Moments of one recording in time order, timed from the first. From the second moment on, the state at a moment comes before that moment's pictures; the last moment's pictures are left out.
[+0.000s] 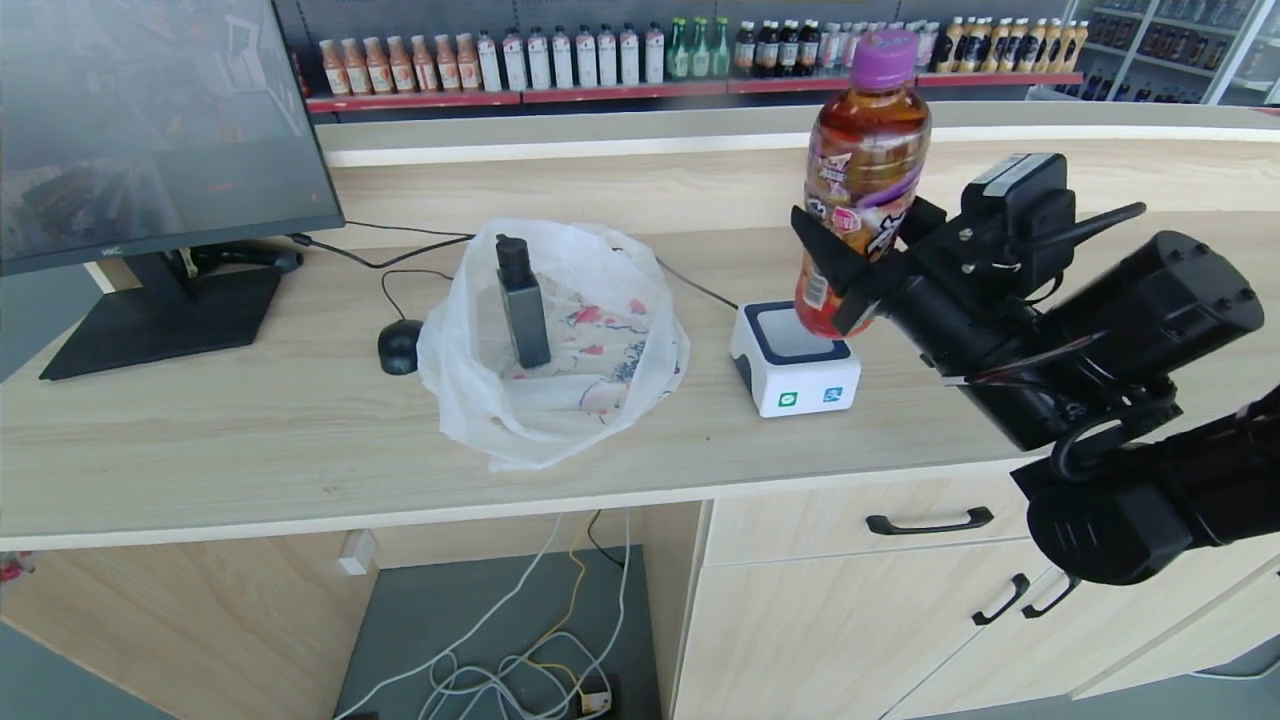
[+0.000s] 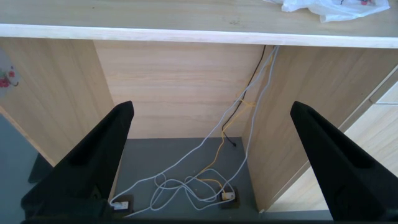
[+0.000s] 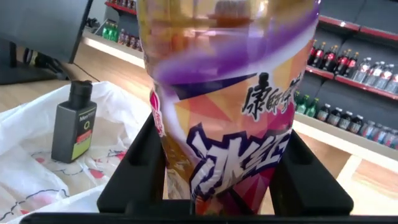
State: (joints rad) left arm 0.00 0.00 0.00 0.00 0.00 0.00; right arm 0.43 1.89 -0.90 -1.57 0.21 -0.36
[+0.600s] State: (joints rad) left arm 0.00 0.00 0.00 0.00 0.00 0.00; right arm 0.43 1.85 -0.81 -1.57 0.00 -0.18
